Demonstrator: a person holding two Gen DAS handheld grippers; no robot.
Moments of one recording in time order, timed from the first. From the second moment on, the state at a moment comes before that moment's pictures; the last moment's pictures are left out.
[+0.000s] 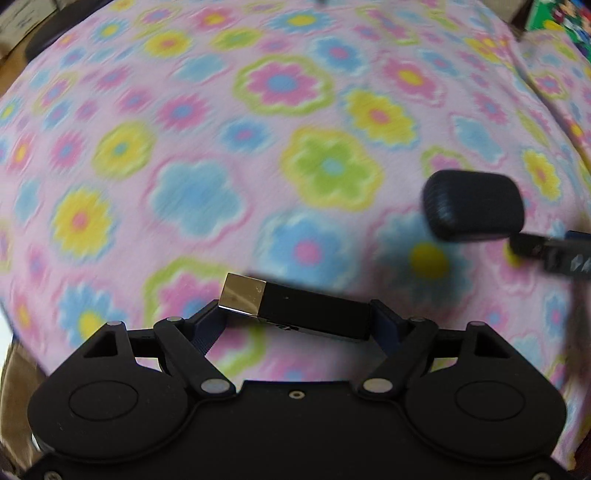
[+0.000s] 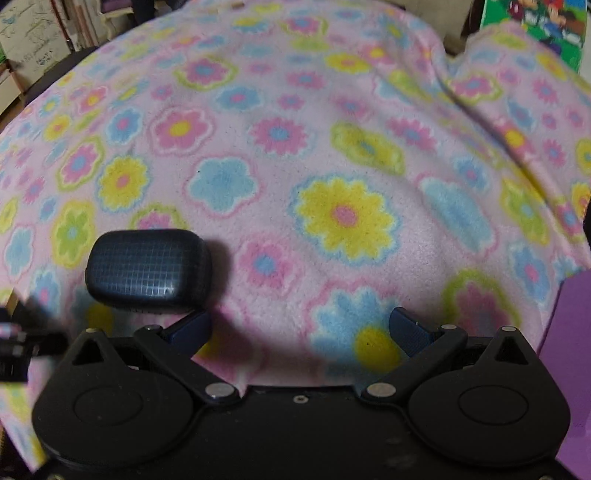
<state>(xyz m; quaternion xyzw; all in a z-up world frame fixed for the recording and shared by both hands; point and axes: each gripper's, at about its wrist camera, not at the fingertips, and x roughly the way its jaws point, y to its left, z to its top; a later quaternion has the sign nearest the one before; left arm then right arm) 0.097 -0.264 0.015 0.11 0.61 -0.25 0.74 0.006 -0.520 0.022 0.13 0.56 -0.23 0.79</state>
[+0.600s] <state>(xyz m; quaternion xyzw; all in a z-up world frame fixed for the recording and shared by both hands) 0.095 -0.123 0.039 0.02 0.61 -0.13 0.78 0.080 -0.428 0.027 0.10 0.56 -0.24 0.79</state>
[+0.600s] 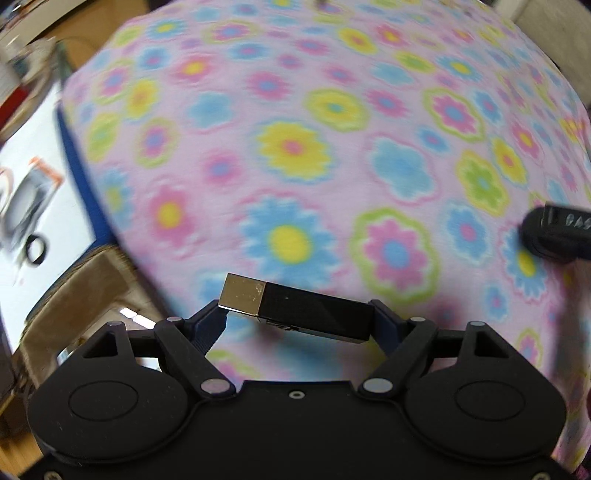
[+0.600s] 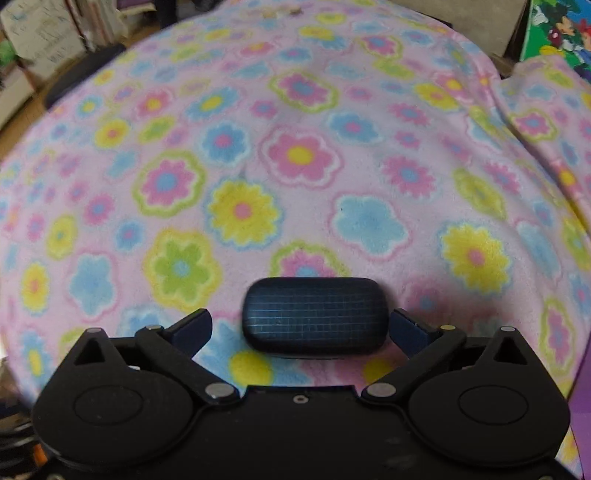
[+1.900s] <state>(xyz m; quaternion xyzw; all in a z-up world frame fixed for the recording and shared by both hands) 0.069 0.085 -0.006 -0.16 0.63 0.11 0.75 0.090 -0.066 -0.014 -0.02 0.63 0.09 0.77</state>
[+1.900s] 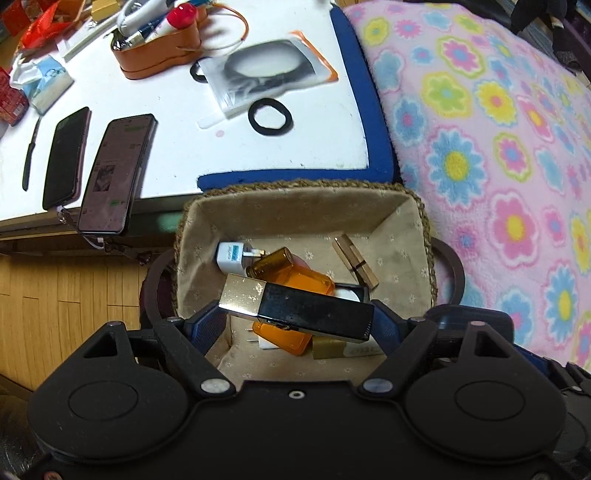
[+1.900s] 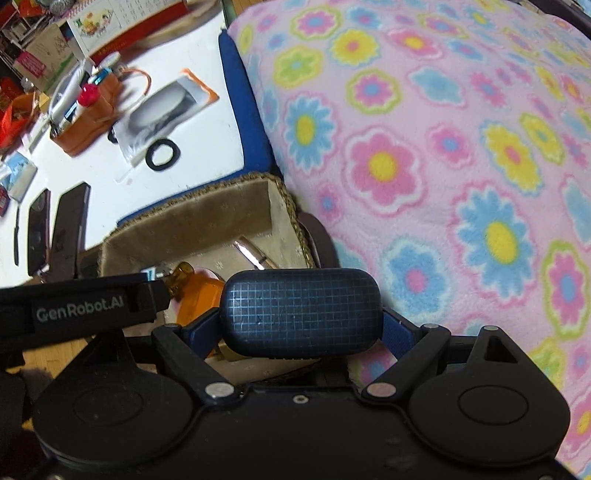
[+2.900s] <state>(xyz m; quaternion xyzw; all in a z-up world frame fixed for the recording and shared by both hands) 0.067 0.106 -0.016 -0.22 0.64 0.12 0.72 0.090 -0.057 -0.023 -0.04 0.63 0.09 0.77</state>
